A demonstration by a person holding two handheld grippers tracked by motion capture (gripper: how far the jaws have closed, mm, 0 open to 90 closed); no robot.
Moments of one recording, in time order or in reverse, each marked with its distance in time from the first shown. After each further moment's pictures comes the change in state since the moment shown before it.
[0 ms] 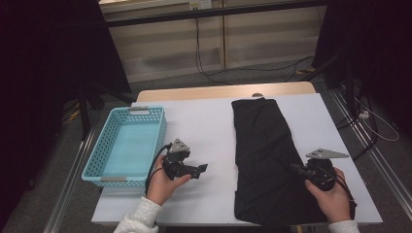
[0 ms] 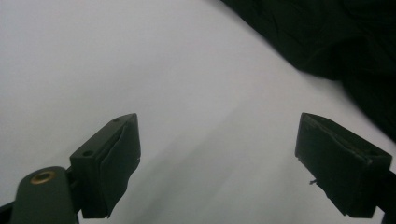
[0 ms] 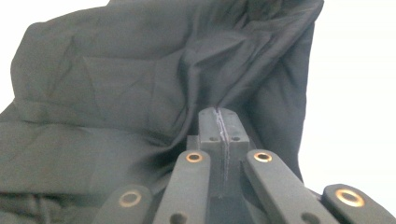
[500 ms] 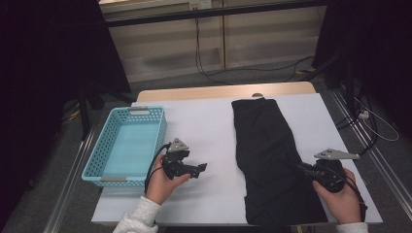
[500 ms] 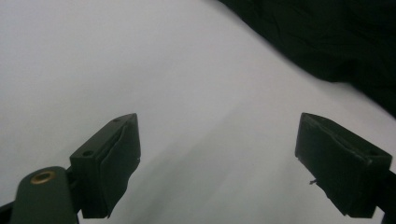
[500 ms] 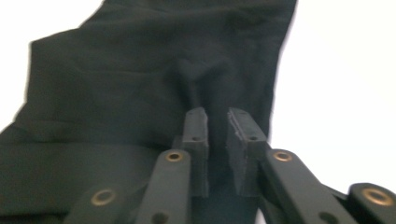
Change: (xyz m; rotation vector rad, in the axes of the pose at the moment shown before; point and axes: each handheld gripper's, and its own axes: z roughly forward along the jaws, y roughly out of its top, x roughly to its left) left arm 0.002 0.001 -0.001 -0.003 0.004 -0.001; right arm -0.005 0.001 -0.018 -0.011 -0.041 -0.017
